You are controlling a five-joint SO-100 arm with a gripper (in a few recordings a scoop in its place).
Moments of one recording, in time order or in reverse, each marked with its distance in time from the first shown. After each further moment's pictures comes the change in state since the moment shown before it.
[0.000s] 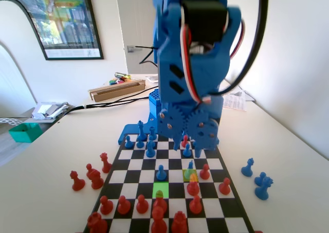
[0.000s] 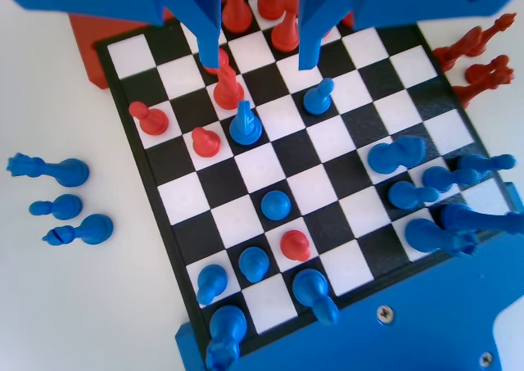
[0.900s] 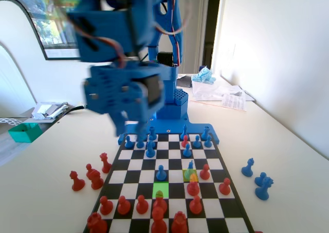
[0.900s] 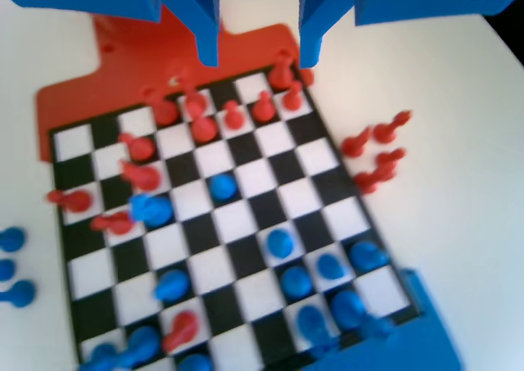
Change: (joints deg) arm 17.1 10.9 0.1 0.9 -19.2
